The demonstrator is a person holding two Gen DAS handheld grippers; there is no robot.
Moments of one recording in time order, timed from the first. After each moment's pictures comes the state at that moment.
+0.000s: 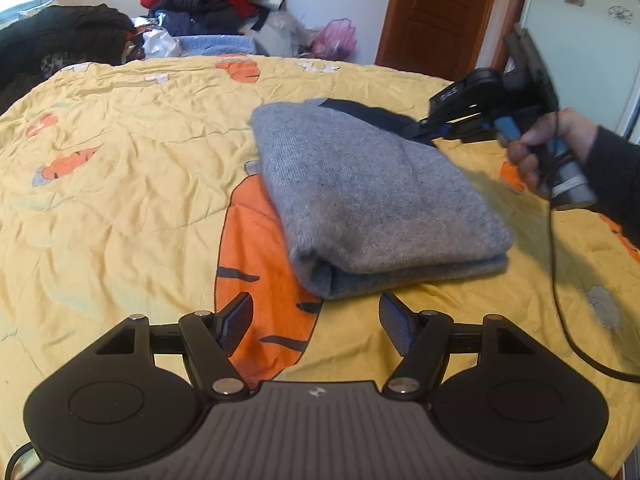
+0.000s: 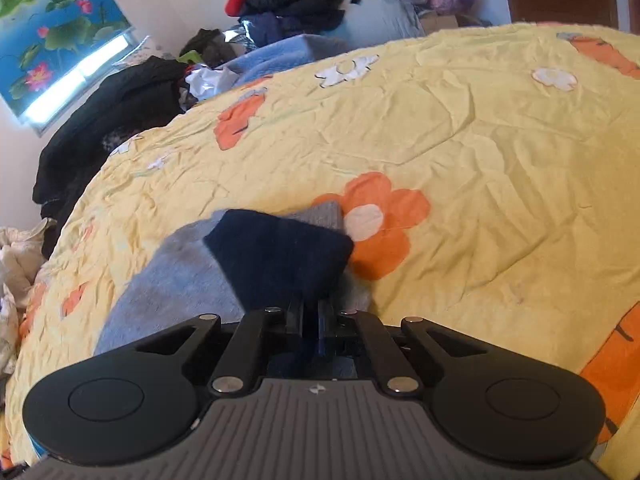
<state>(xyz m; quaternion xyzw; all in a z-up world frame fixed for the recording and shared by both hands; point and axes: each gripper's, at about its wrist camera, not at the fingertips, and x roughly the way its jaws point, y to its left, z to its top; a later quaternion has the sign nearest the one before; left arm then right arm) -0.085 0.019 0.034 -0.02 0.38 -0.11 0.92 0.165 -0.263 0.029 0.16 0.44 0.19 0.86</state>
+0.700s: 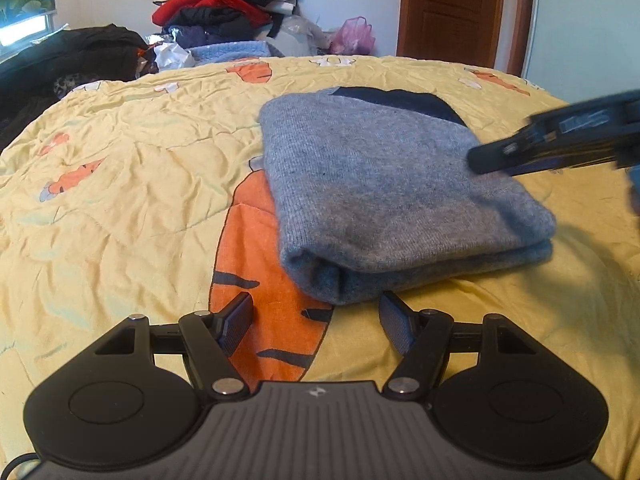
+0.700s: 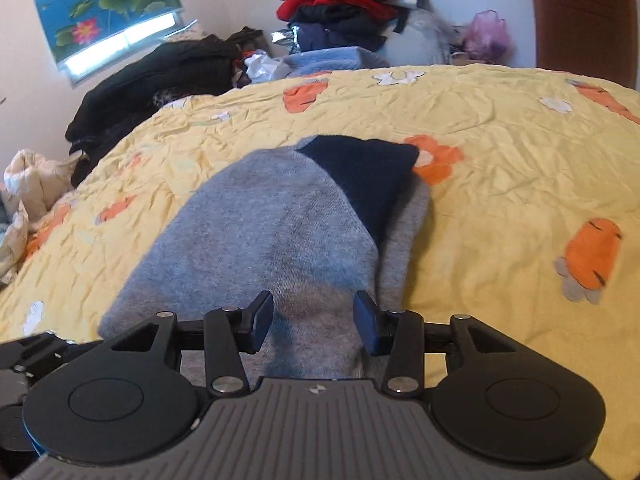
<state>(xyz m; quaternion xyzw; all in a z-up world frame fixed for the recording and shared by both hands) -0.074 -0.006 0.006 0.04 0.37 -0.07 0.93 0.006 -0.225 0.053 0.06 0.37 0.21 0.90</state>
